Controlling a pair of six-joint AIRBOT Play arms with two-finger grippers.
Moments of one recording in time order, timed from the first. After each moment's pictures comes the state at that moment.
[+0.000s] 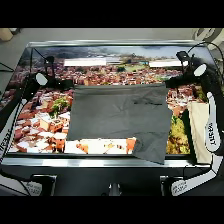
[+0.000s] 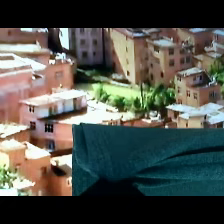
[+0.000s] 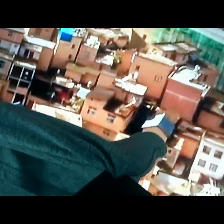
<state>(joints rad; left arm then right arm) -0.09 -1.67 1.47 1.31 -0.81 -1.61 -0.17 -1.75 1.65 -1.24 1.00 0.99</state>
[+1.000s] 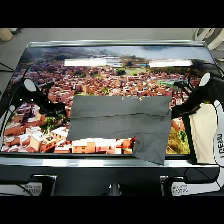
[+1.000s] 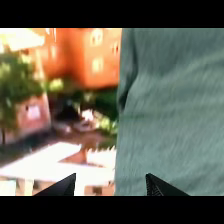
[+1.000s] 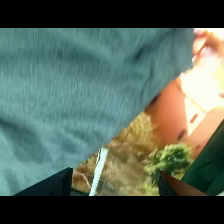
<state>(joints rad) 0.02 -1.50 1.21 1.30 -1.39 -1.56 -0.22 -1.55 1.36 -1.47 1.56 1.02</state>
